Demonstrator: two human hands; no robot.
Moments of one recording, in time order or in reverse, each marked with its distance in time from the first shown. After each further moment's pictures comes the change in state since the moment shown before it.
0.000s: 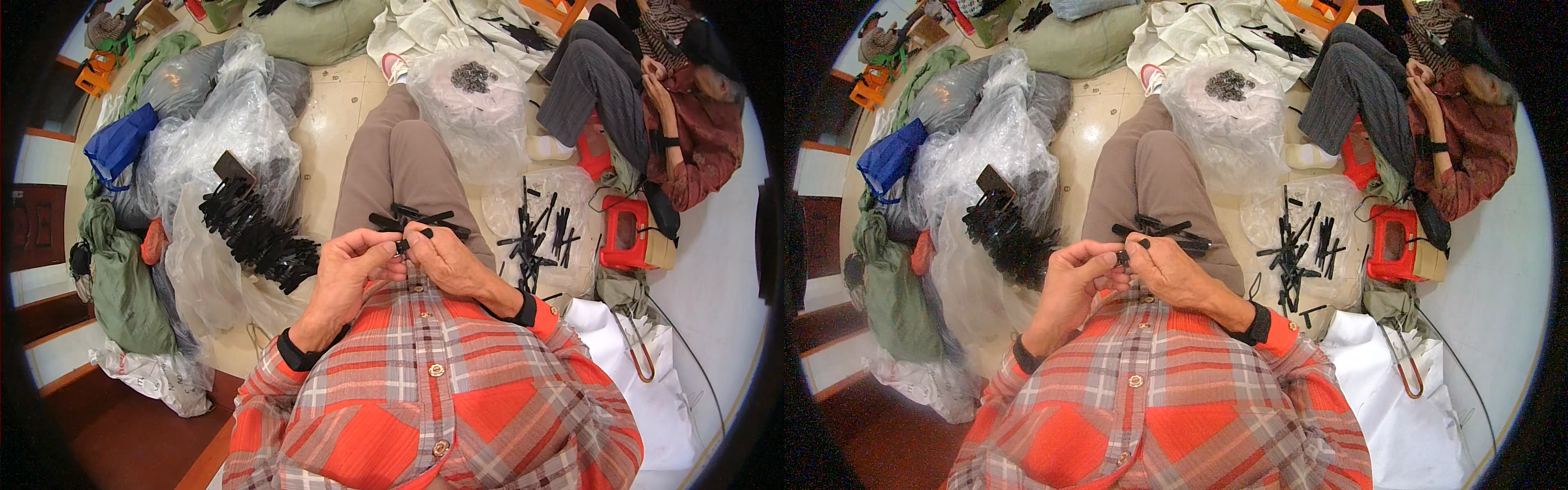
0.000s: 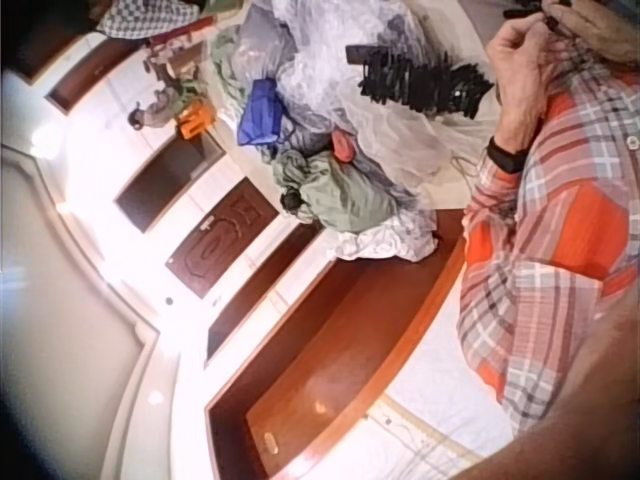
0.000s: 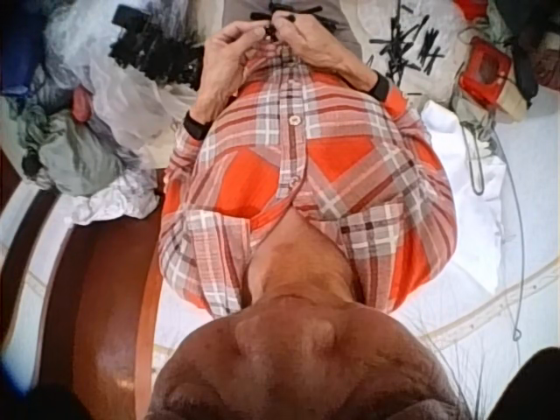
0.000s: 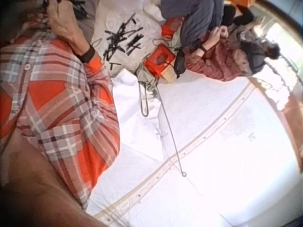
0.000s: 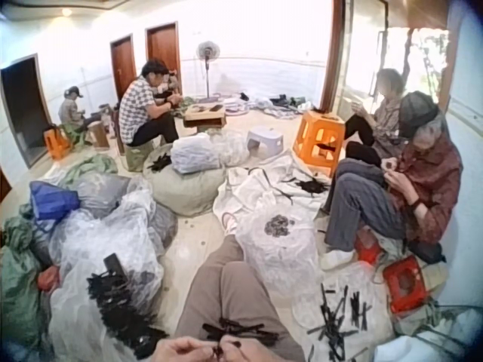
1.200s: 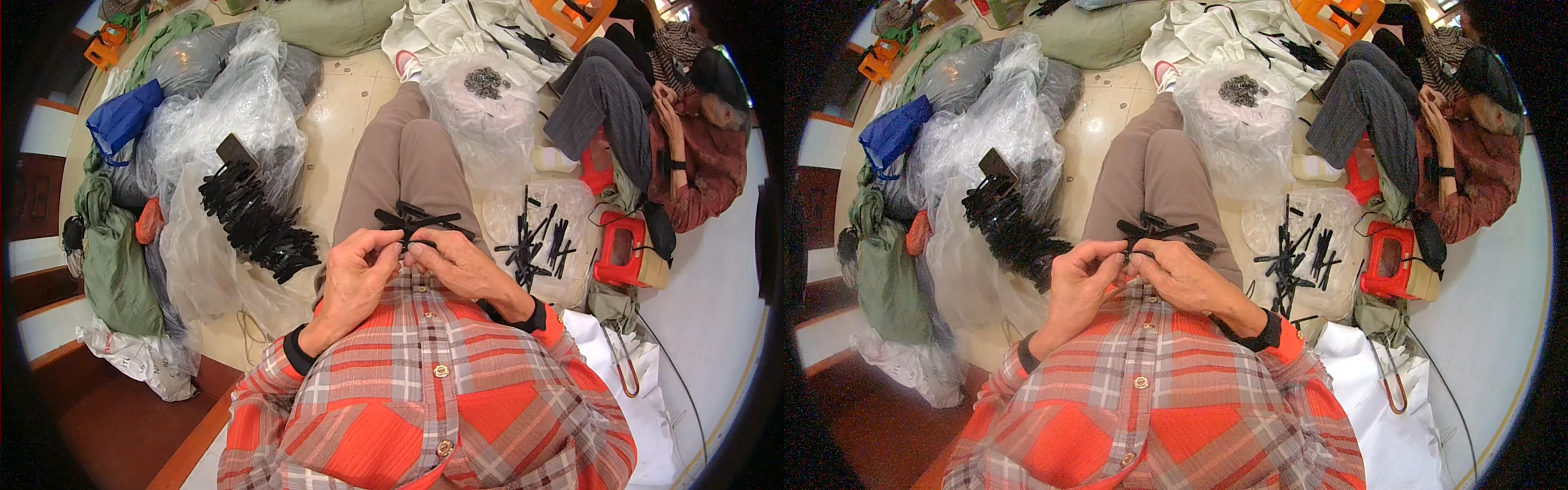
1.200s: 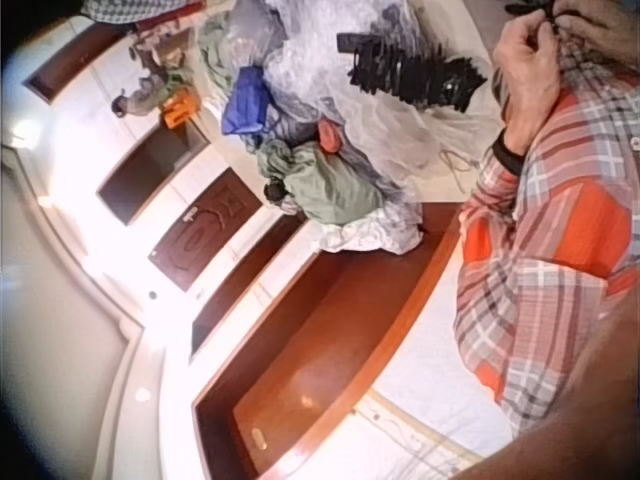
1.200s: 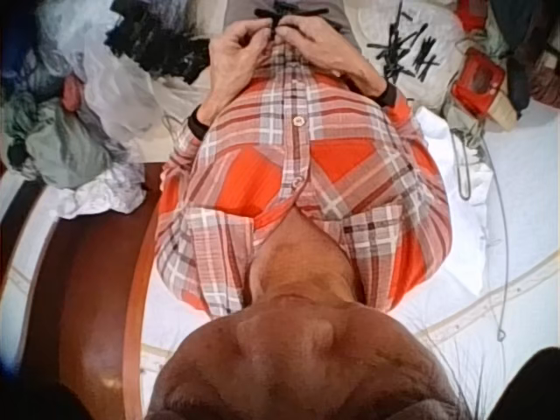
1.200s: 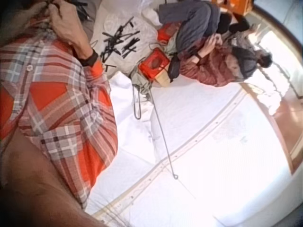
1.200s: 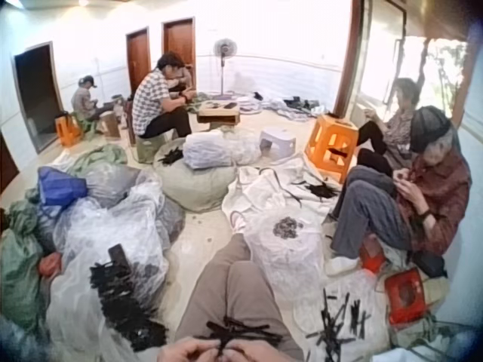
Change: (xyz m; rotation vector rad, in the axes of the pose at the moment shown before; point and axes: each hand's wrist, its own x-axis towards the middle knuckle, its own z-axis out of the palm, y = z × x) left_hand -0.006 -0.016 -0.002 0.516 0.141 0.344; right_hand 0.001 -0.006 -0.005 -0.073 -0.112 0.085
